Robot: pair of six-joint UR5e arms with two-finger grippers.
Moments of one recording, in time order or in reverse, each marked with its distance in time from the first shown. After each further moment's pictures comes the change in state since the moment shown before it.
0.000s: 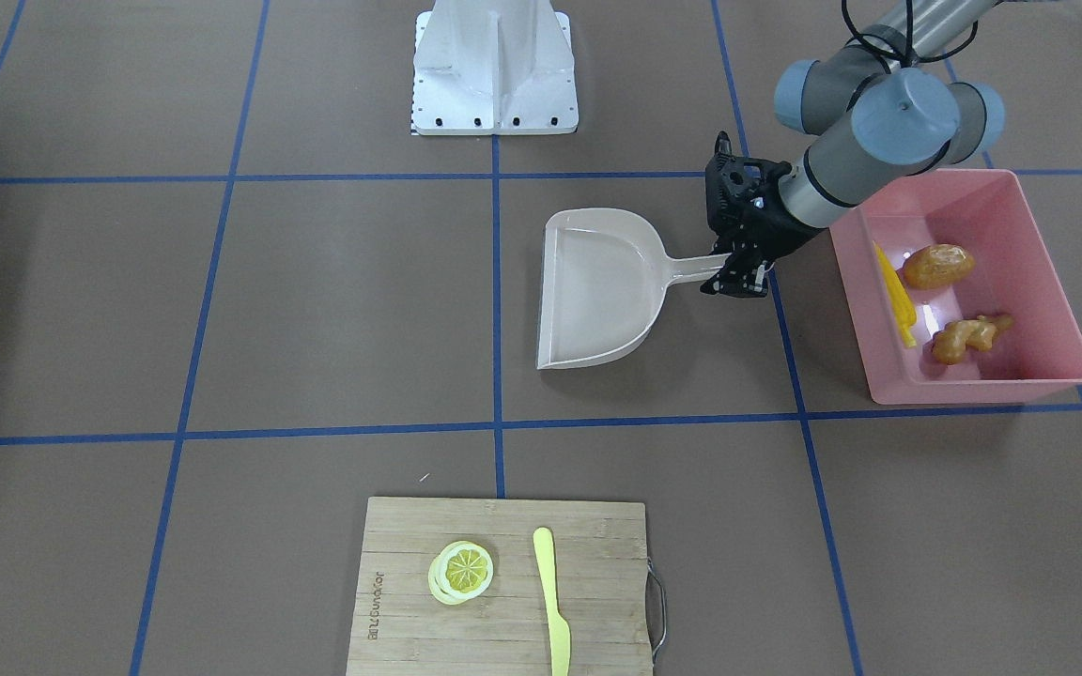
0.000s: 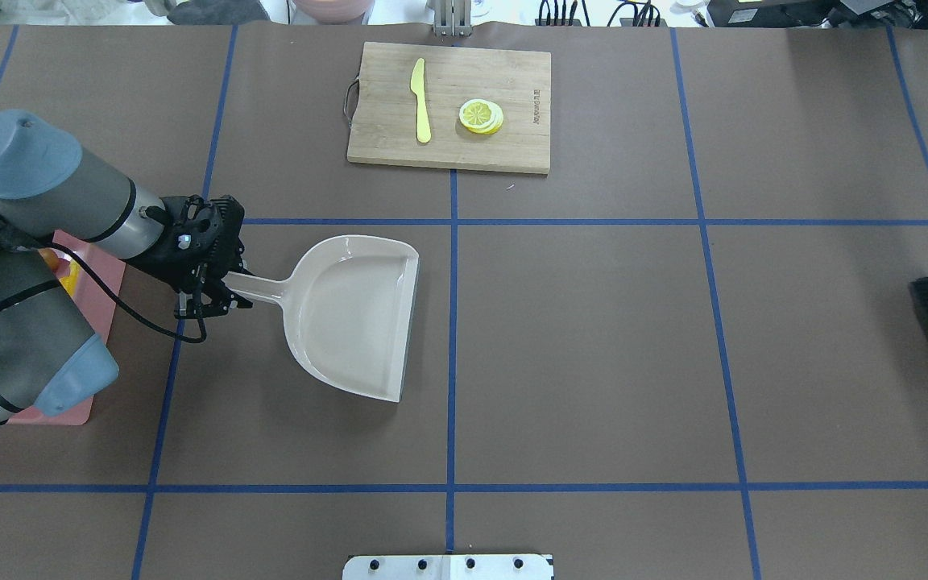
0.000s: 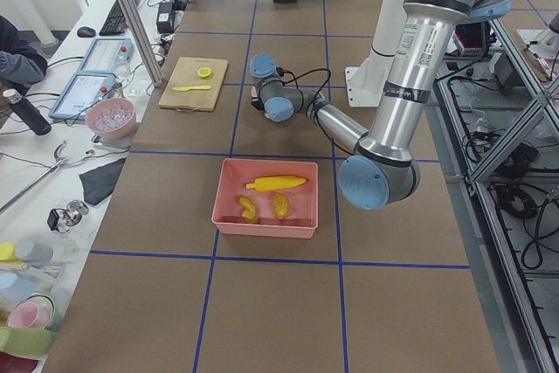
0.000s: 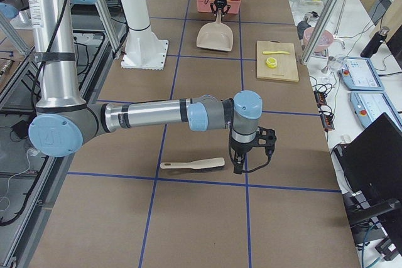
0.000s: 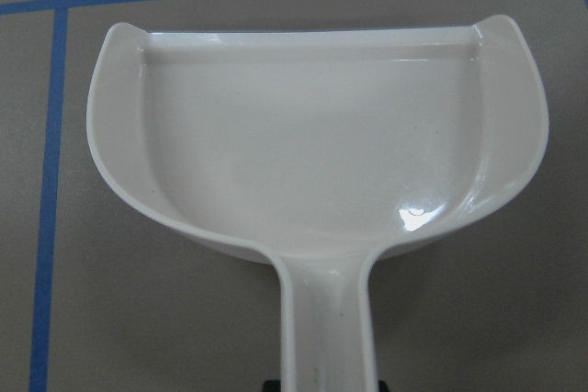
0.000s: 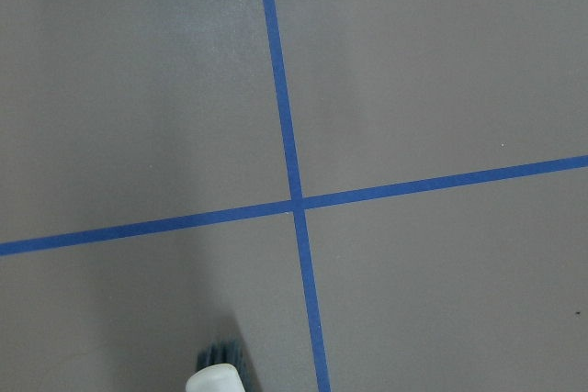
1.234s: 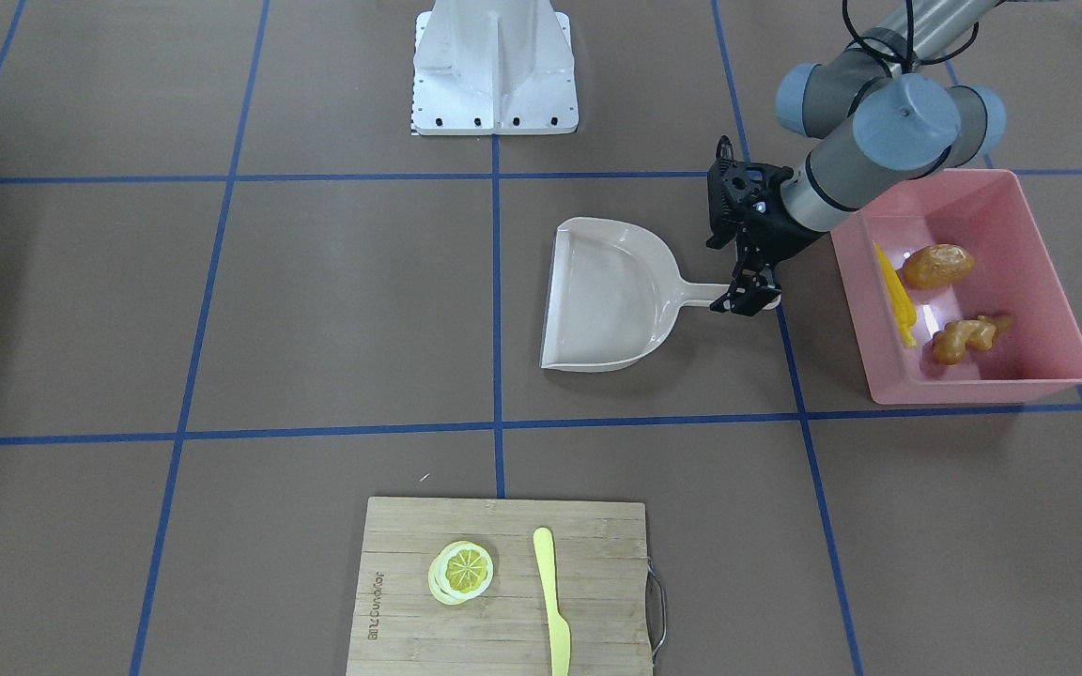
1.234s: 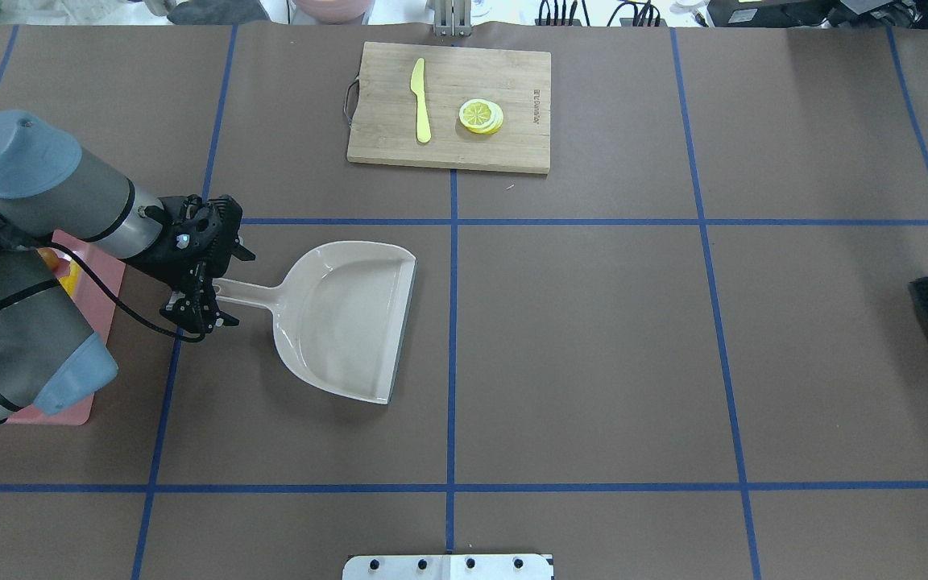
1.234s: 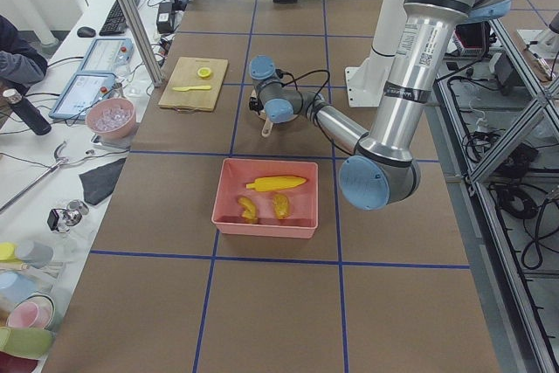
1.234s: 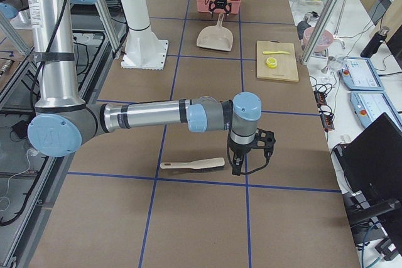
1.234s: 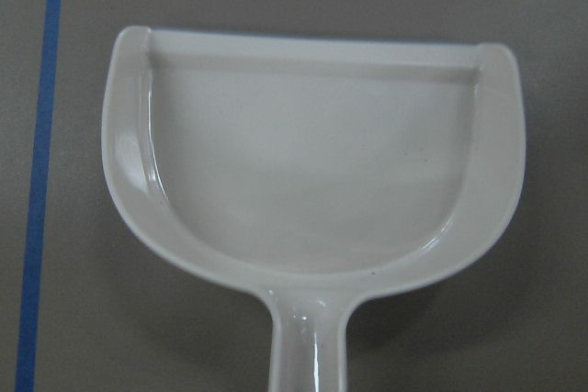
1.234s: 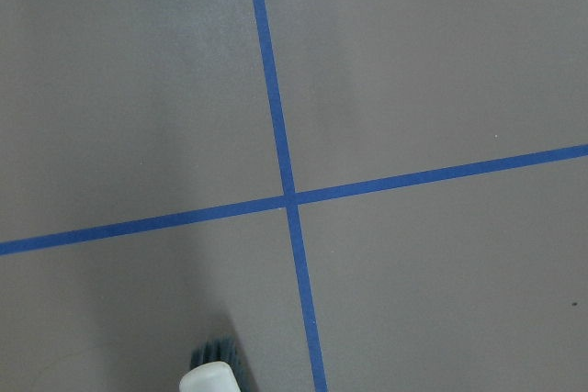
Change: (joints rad) left arm -0.004 0.002 0.004 -0.001 -0.005 -0.004; right arm 0.000 -0.005 -0.003 0.000 -0.002 0.011
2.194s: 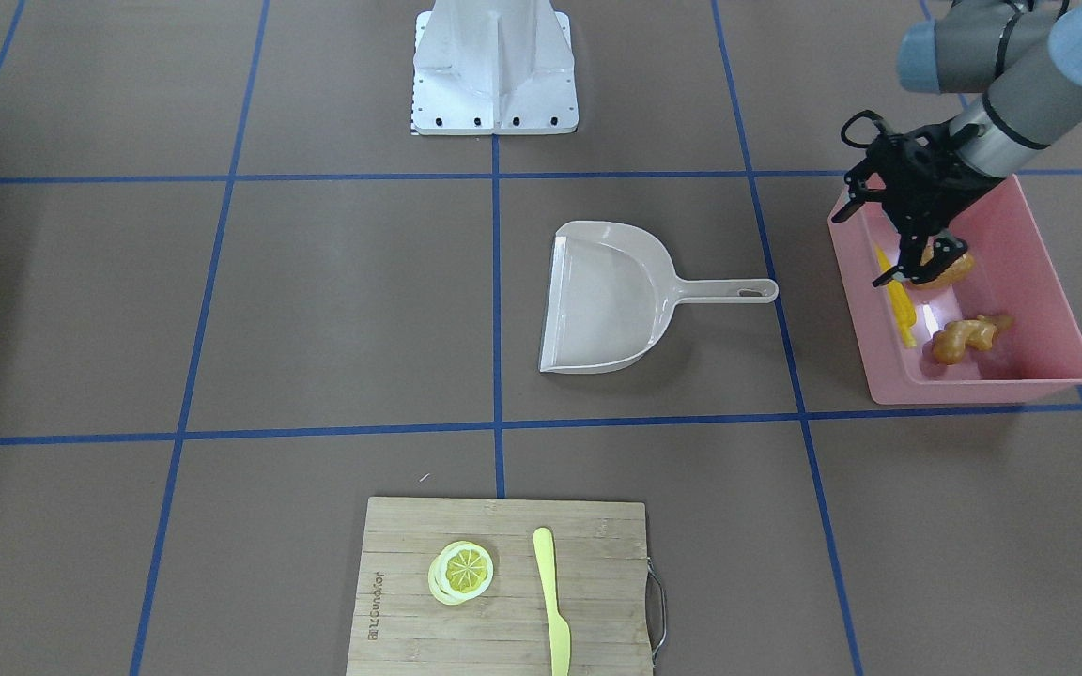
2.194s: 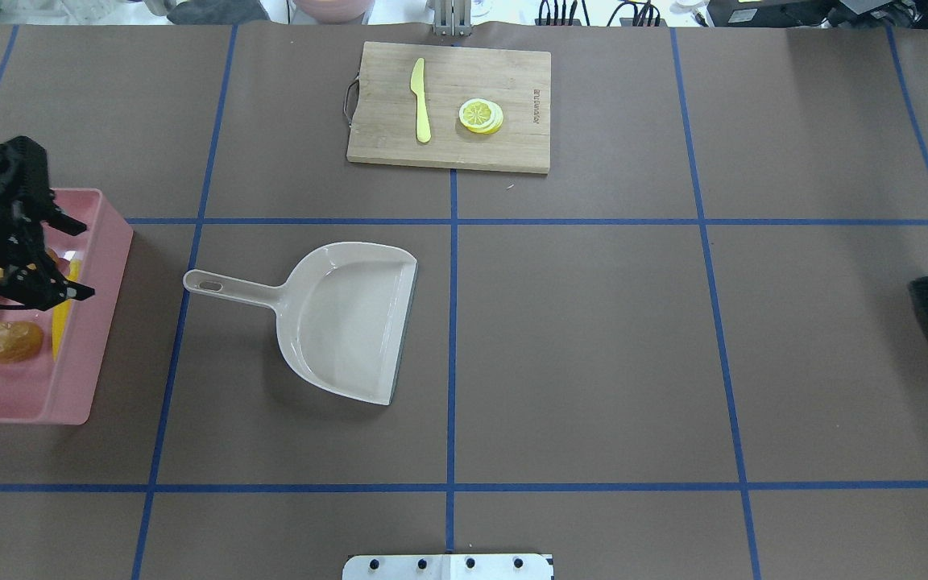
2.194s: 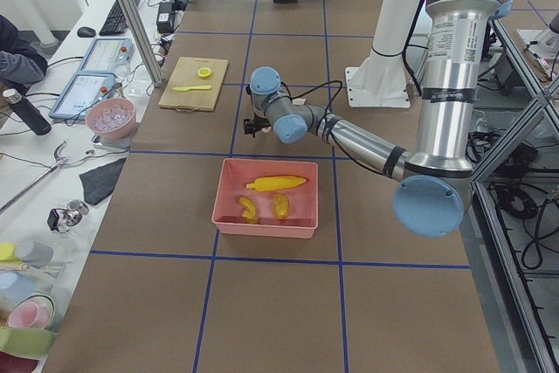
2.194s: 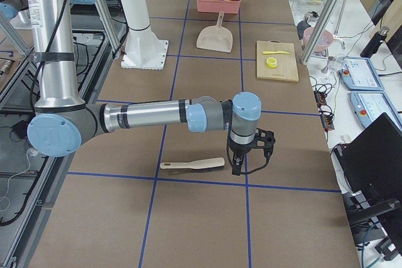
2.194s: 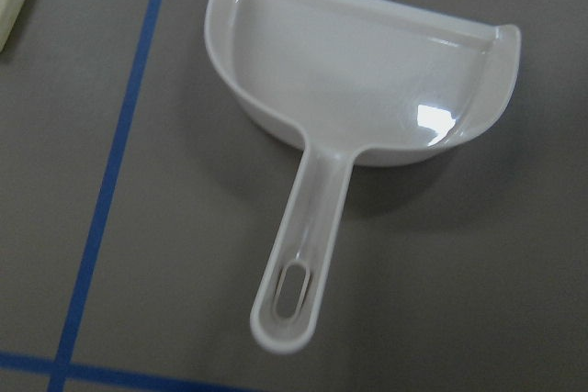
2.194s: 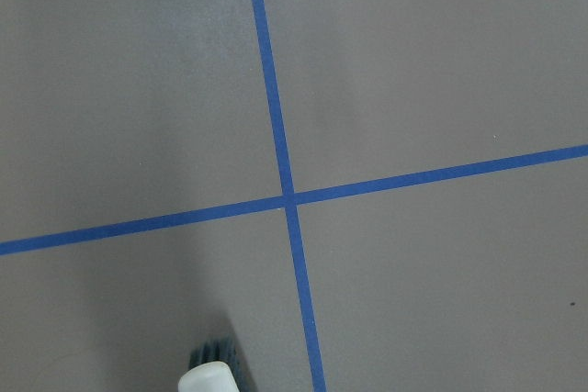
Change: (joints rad) left arm -0.246 0.286 -0.170 0.015 -0.046 -0.299; right arm 0.000 -0.001 0.001 0.000 -0.002 0.000
